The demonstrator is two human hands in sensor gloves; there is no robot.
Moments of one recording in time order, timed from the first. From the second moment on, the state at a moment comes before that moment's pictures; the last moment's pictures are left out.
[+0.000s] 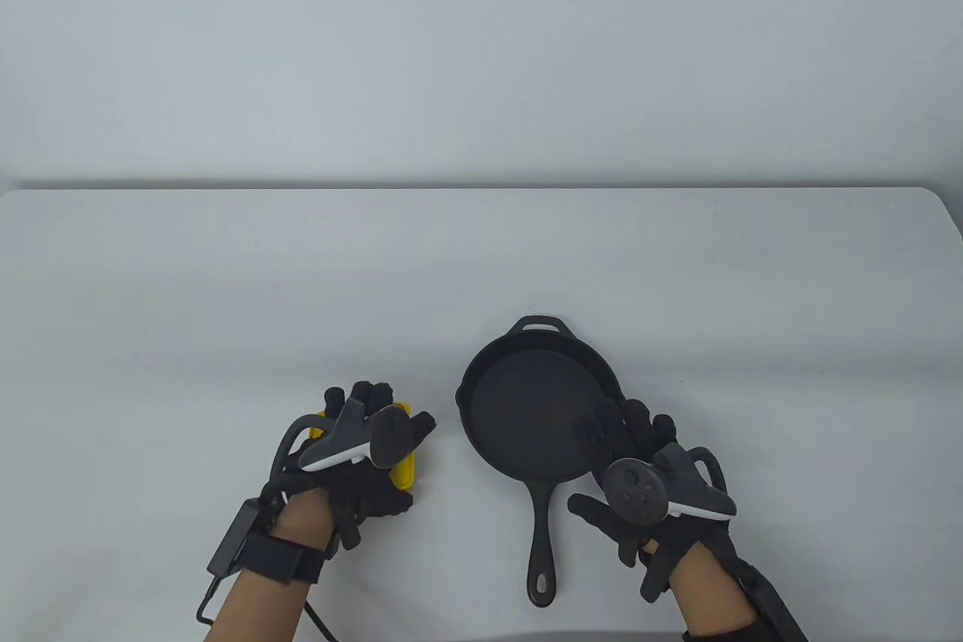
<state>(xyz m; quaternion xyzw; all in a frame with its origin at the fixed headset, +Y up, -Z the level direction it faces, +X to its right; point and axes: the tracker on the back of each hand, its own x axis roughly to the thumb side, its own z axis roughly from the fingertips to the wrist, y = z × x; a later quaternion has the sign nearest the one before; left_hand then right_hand) -0.171 -0.762 -0.310 -0.22 -0.17 -0.02 0.96 0.171 -0.738 -0.255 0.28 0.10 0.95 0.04</state>
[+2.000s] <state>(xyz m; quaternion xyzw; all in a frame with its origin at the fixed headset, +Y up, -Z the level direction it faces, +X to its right) -0.134 -0.746 -0.261 -0.14 -0.18 0.80 0.56 0.160 -0.756 -0.251 0.26 0.13 0.61 0.74</state>
